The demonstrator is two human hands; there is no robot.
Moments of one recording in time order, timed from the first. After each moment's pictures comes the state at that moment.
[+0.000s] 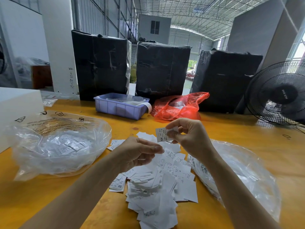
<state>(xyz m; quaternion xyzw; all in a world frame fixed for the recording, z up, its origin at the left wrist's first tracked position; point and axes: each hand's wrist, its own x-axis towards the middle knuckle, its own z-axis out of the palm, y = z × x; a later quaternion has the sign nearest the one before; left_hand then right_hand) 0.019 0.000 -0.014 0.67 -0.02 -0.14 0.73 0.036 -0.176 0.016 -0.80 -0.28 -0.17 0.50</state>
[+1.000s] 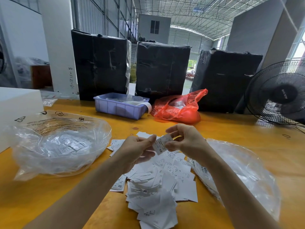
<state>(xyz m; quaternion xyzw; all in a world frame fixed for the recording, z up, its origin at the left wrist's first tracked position) 0.025 -0.009 -0.023 0.68 0.02 -0.04 0.73 0.036 -0.178 0.013 -0.85 -0.20 -0.01 0.50</state>
